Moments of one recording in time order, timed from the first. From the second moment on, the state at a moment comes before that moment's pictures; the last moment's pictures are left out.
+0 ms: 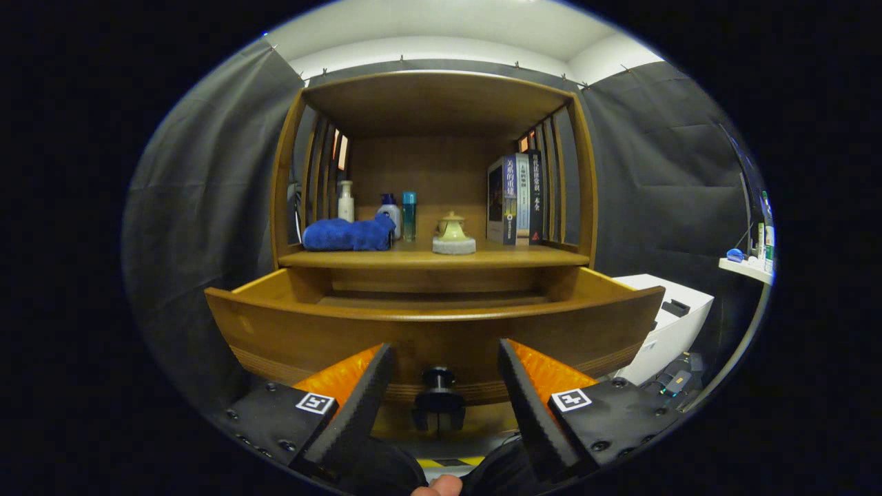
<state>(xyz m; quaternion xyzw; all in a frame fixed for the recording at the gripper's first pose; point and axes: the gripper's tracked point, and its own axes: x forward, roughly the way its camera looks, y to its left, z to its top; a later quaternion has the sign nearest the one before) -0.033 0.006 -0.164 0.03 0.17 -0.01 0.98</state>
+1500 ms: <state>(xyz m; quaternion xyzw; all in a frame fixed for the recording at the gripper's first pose) 0.082 0.005 -0.181 0.01 0.15 0.02 0.99</state>
